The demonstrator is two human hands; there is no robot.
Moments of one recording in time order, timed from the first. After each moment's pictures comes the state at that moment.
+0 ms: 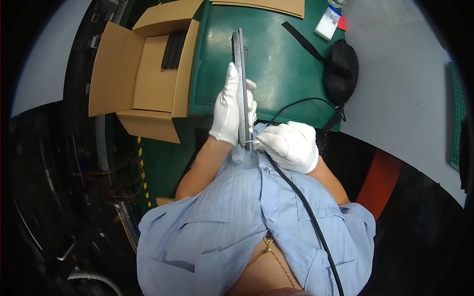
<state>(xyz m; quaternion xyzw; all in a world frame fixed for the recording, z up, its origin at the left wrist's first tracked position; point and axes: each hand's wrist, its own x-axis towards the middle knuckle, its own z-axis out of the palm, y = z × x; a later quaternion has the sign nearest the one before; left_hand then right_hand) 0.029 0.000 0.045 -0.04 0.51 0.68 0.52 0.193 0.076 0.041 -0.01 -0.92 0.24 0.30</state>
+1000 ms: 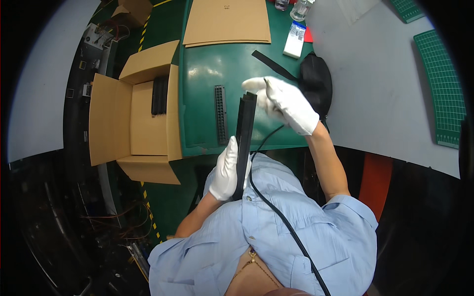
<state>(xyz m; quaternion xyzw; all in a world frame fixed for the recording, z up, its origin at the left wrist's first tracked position) 0.064 -0.015 0.048 0.14 0.58 0.59 0.55 0.150 0.193 0.081 -0.25 -0.53 0.80 0.14</state>
